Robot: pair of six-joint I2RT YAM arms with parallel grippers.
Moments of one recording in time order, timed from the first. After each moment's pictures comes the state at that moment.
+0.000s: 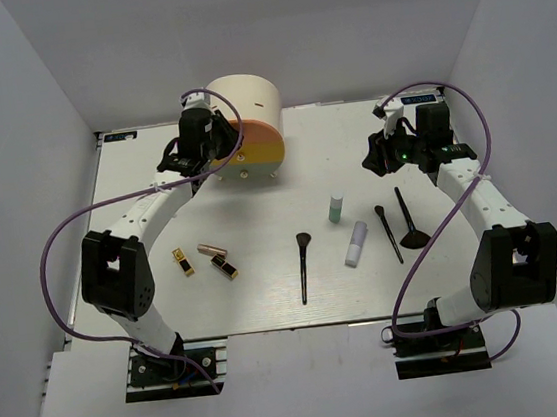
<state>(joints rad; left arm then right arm) -0.38 1.70 1.38 -0.08 -0.04 -0.55 0.07 1.43 1.11 -0.33 -0.57 -0.32</state>
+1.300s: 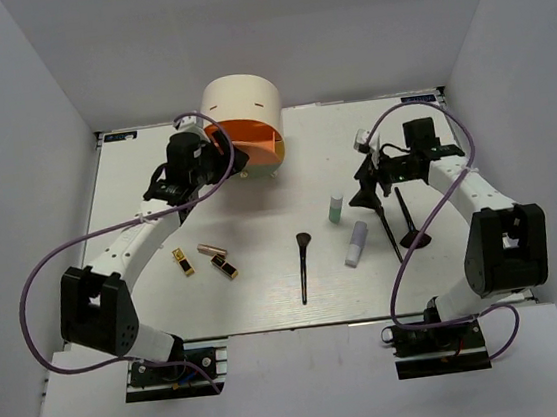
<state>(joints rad) -0.38 1.48 1.14 -0.08 0.07 -0.60 0.09 1.52 1.11 -0.54 -0.95 -0.80</state>
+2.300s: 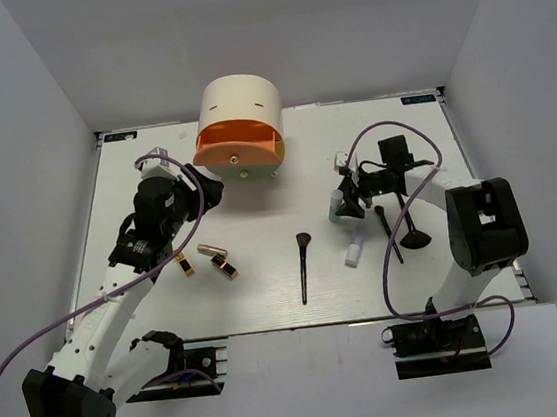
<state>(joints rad) -0.38 0.98 0.87 -0.25 -0.08 -0.66 0.19 1.69 0.98 -0.26 -0.94 -0.93</state>
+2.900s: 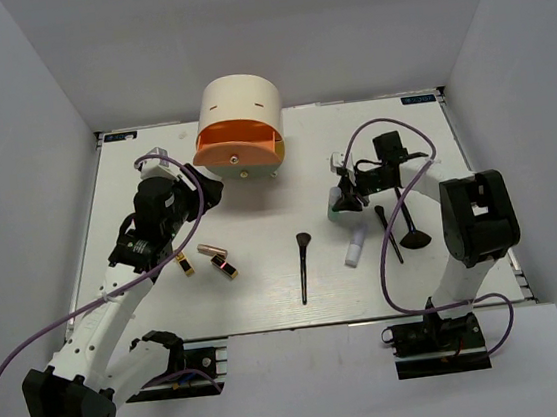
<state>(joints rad) -0.38 0.98 0.87 -0.25 -0.09 -0.67 0.20 1.76 1.07 -0.37 -1.00 -1.05</state>
